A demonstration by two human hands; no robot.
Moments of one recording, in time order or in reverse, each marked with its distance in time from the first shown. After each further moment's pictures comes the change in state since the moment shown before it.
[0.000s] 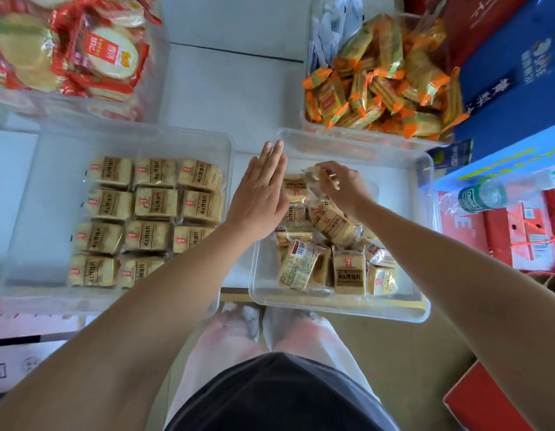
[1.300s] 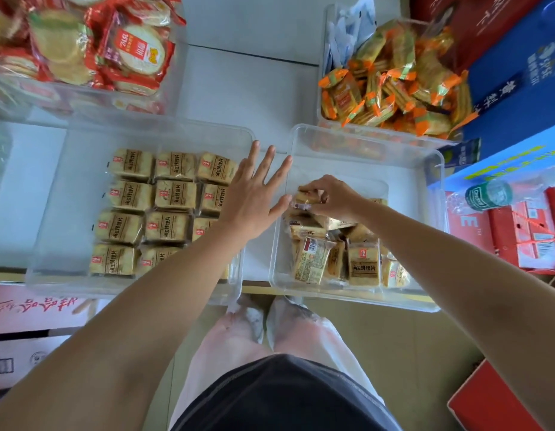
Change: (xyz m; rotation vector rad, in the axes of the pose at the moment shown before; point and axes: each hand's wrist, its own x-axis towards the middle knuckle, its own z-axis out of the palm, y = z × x) left_hand -0.033 -0.032 -0.011 0.135 -0.003 -0.020; right_hand -0.017 -0.041 0.022 -0.160 -0.352 0.006
